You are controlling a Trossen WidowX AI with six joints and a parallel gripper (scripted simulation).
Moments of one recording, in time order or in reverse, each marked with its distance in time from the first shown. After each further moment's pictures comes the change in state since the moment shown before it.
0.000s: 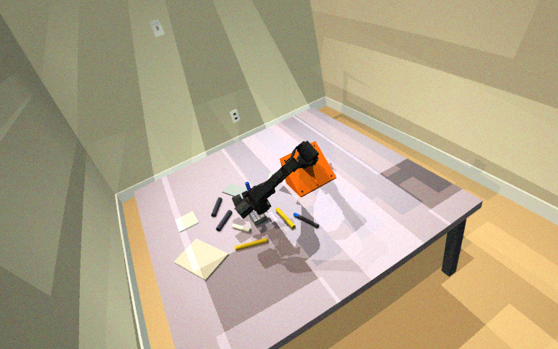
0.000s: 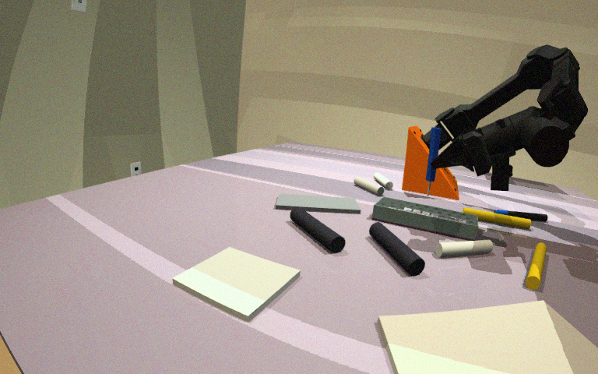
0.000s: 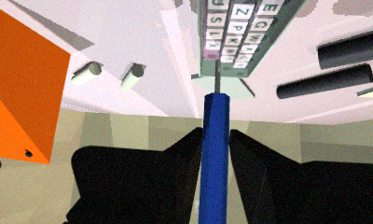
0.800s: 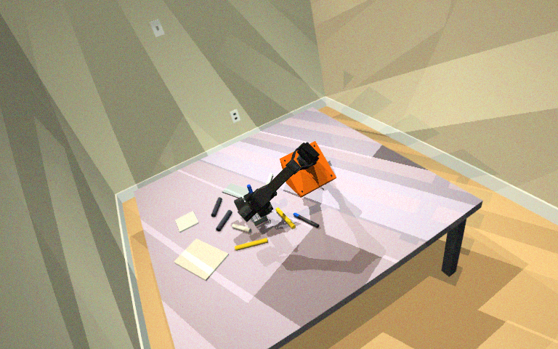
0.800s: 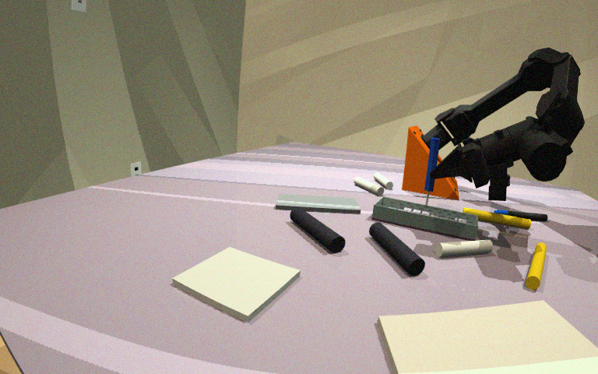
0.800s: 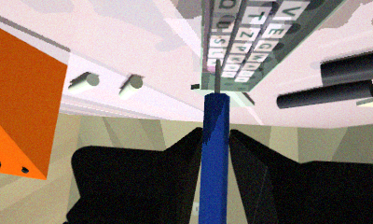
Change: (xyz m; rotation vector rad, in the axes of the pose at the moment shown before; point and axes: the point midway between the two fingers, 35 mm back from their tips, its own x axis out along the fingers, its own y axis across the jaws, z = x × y) arm 0.009 0.004 0.016 -0.004 0.000 -0.014
